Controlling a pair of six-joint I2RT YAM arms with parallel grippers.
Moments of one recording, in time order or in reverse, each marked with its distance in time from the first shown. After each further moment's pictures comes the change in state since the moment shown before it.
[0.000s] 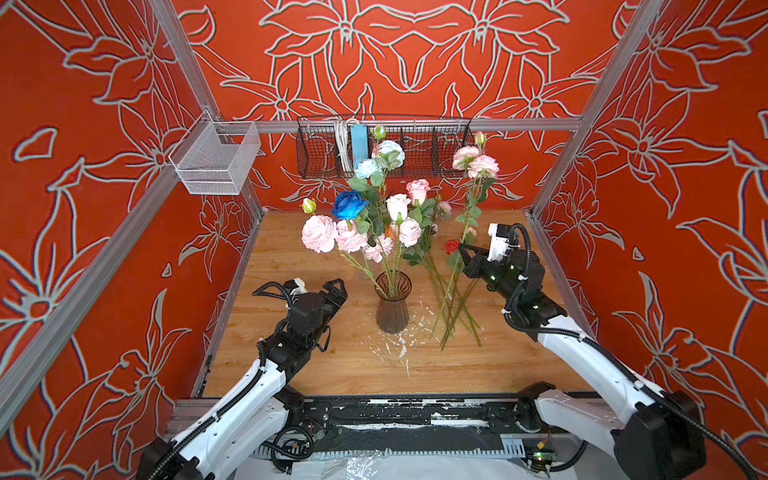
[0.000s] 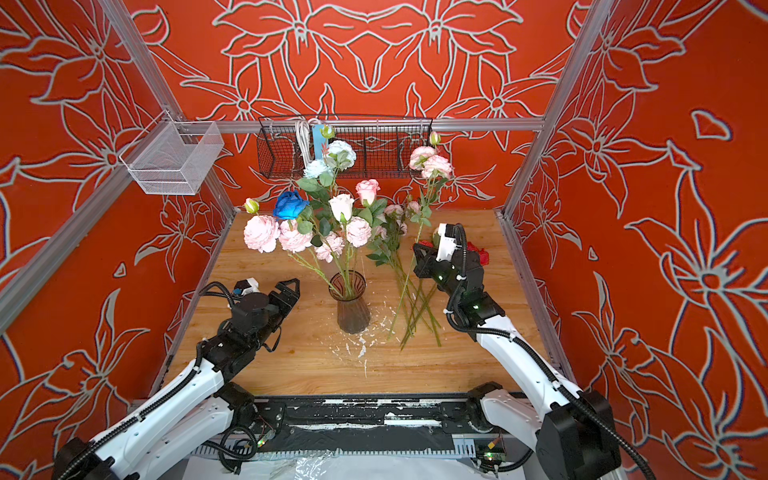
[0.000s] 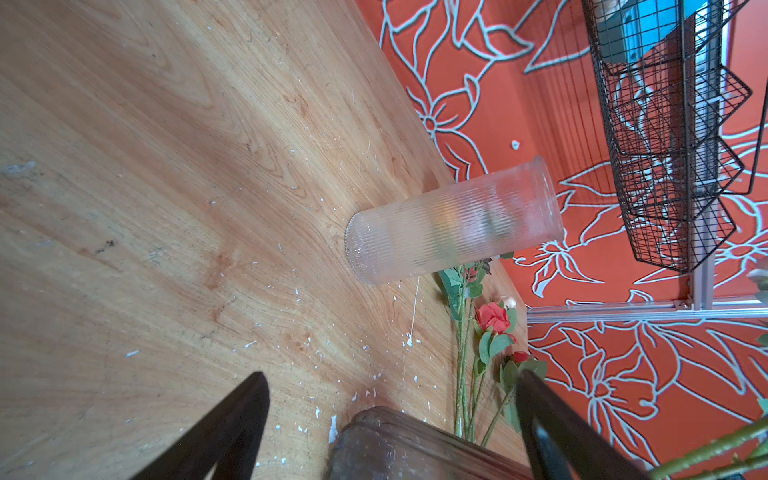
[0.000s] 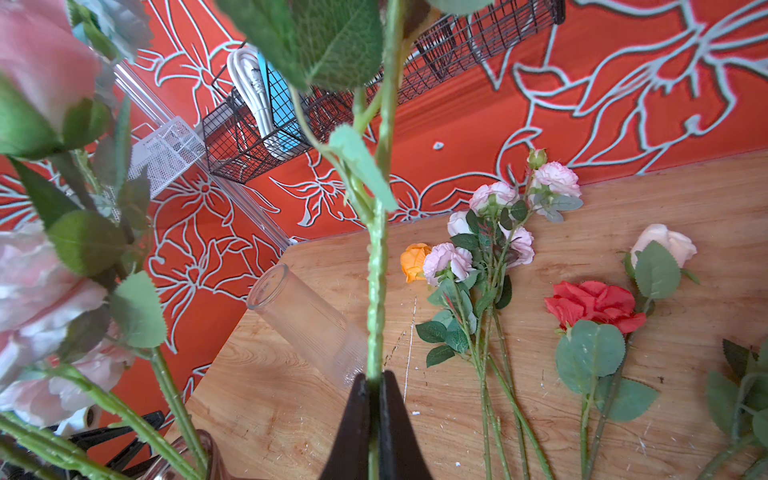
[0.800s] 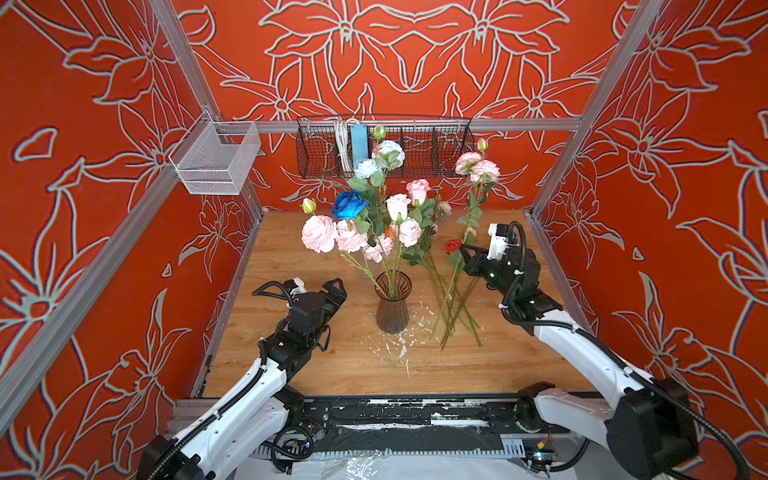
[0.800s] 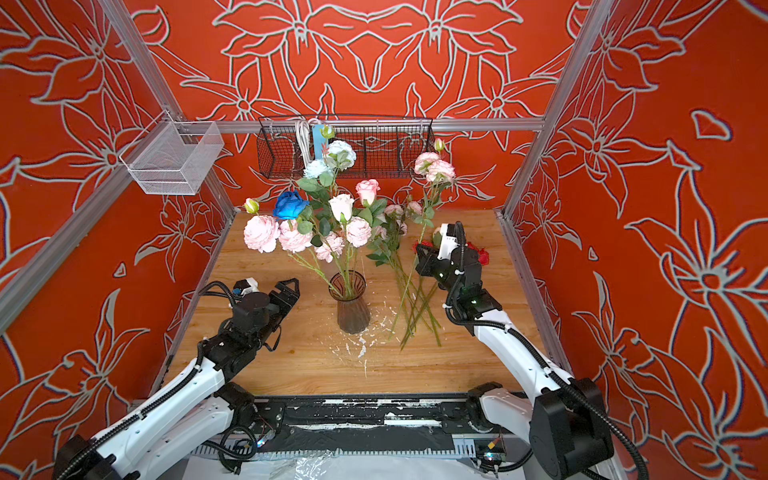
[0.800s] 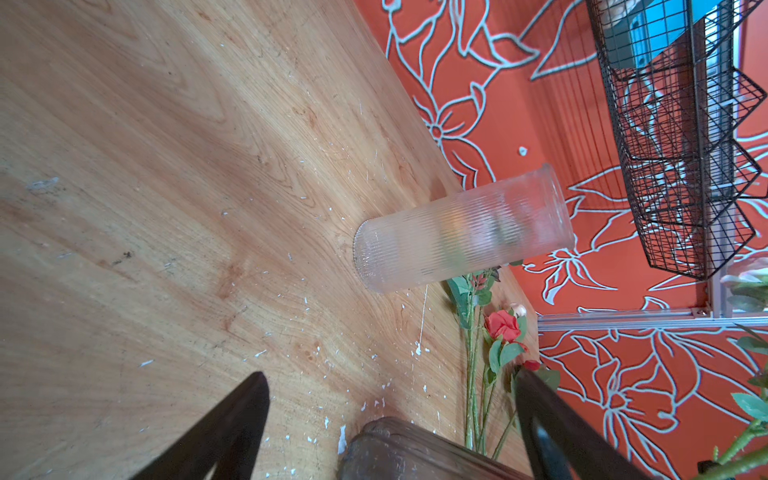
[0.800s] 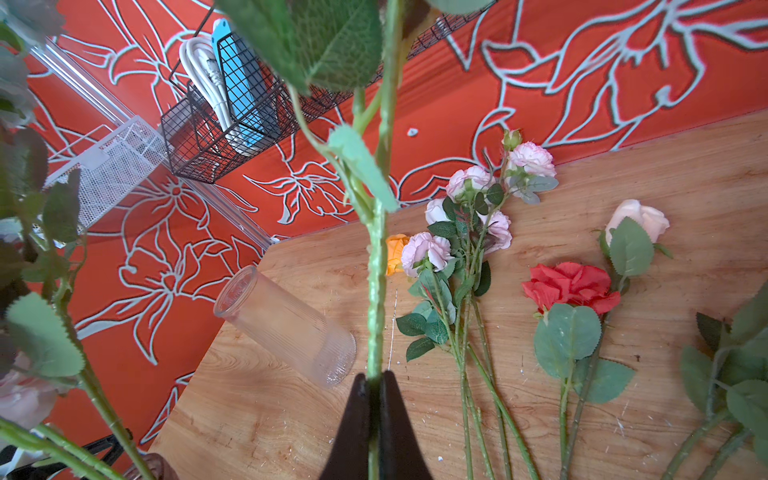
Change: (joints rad) left arm 0.000 0.016 0.002 0.003 -0.034 0.022; right arm -0.040 0.070 0.000 0.013 -0.006 0.026
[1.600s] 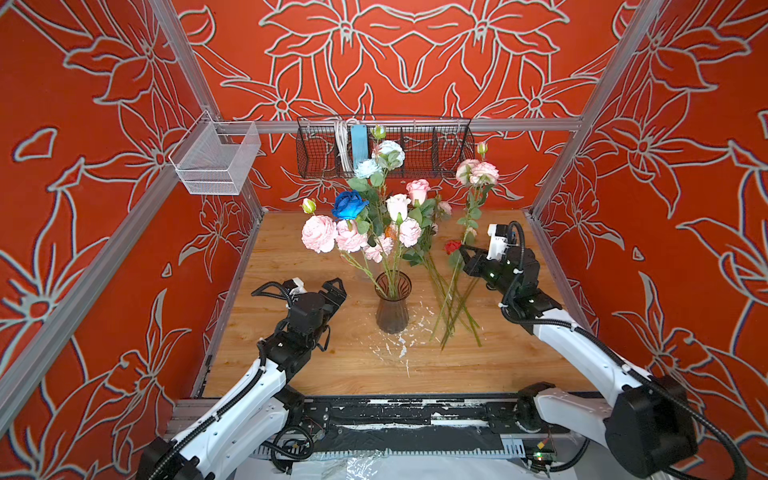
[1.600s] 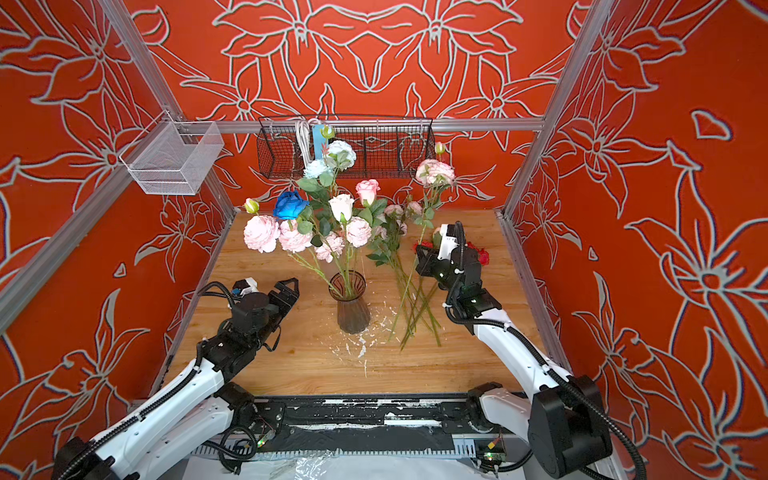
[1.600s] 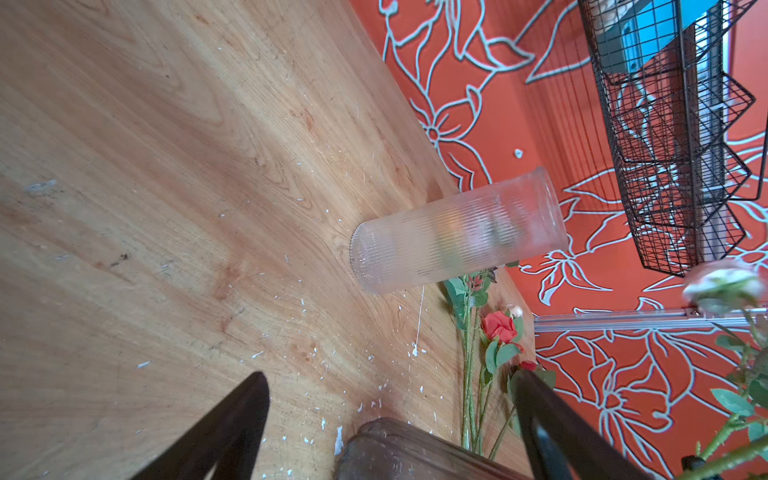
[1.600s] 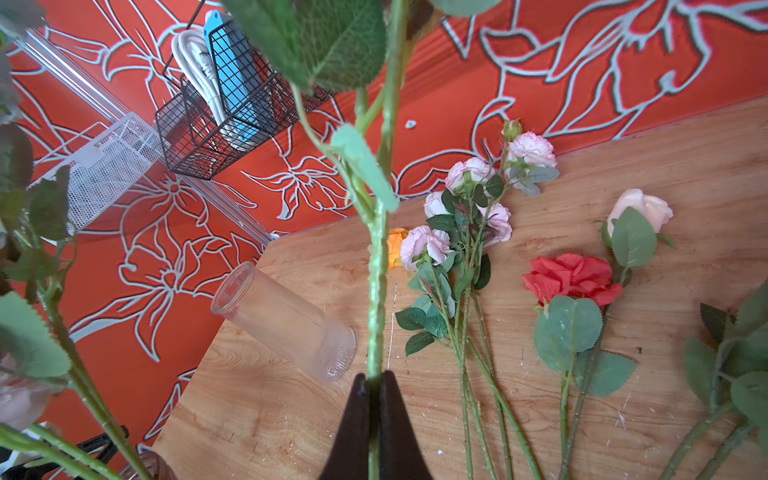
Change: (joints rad) left arm 0.000 -0.011 0.000 0.000 -0.002 0.001; right arm -0.014 0.011 0.000 -0.006 -0.013 0.006
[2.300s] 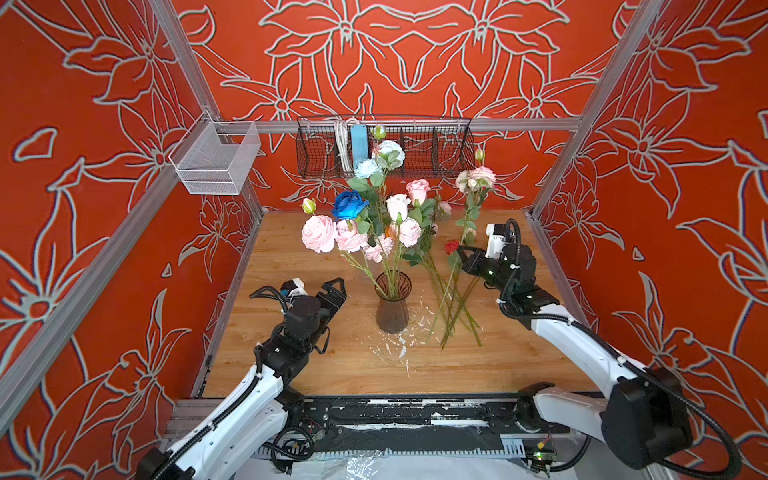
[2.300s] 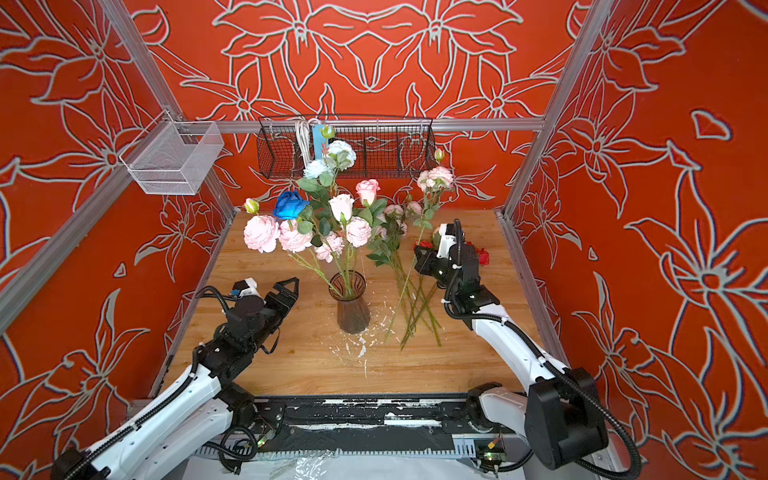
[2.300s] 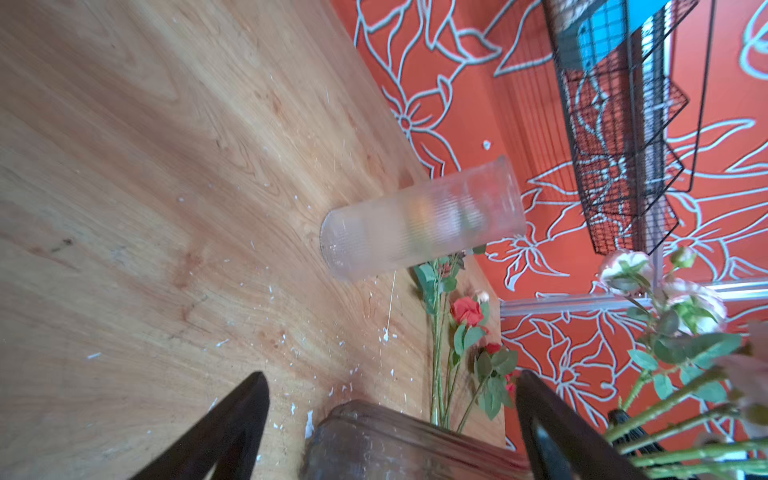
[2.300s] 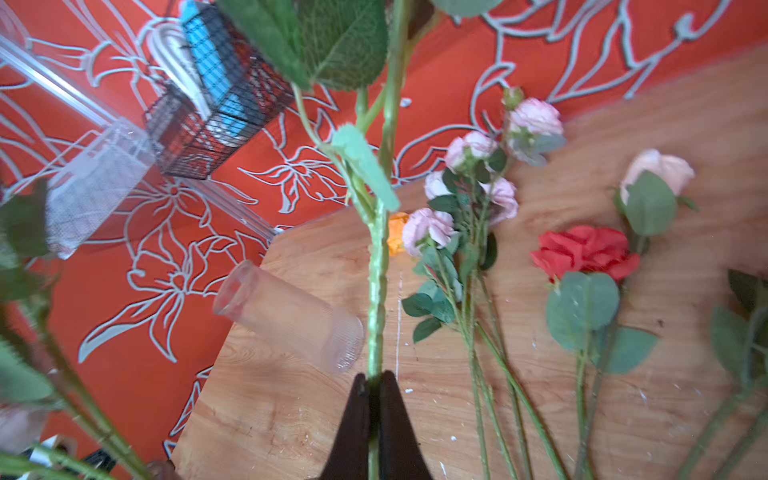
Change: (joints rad) left arm 0.000 -0.080 -0.025 0.021 0.042 -0.023; right arm -0.003 0.032 0.022 -0.017 -0.032 0.057
